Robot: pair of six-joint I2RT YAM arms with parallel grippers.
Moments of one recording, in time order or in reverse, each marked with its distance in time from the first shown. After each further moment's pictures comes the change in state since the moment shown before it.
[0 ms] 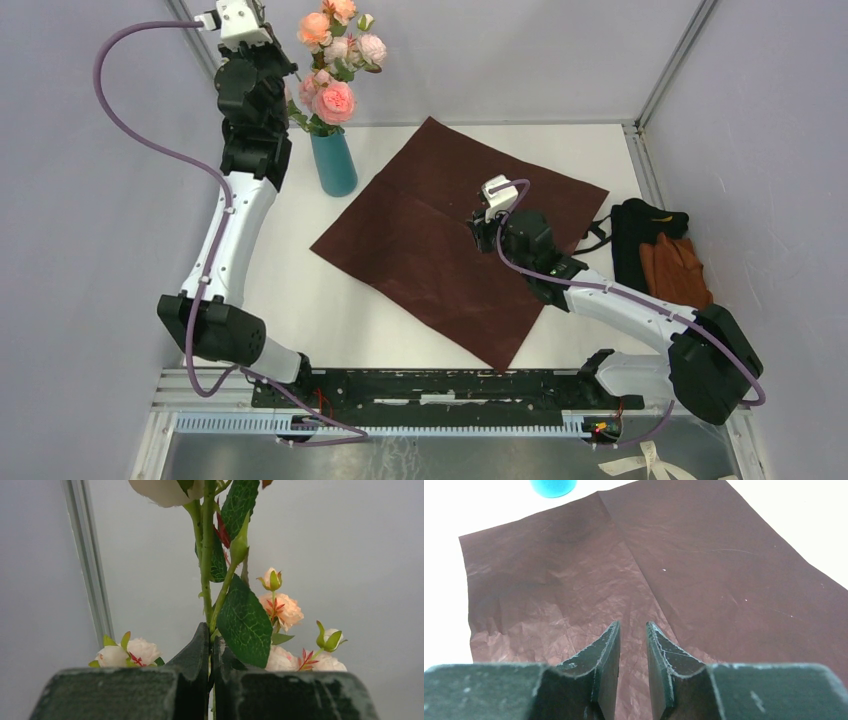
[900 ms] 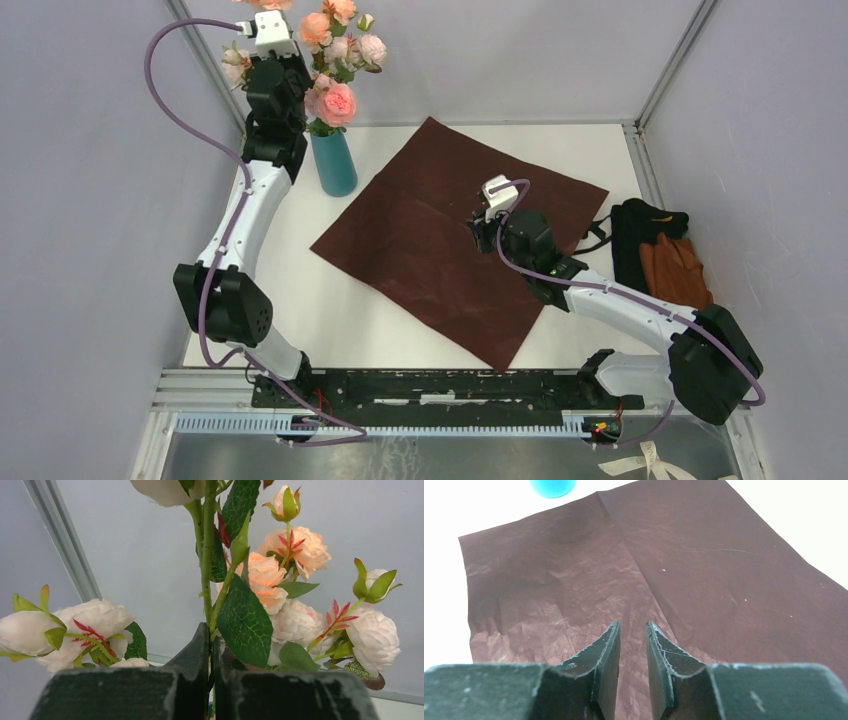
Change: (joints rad) left arm 0.000 0.117 -0.042 -0.030 0.023 0.013; right arm 0.000 0.000 0.000 0.000 0.002 0.000
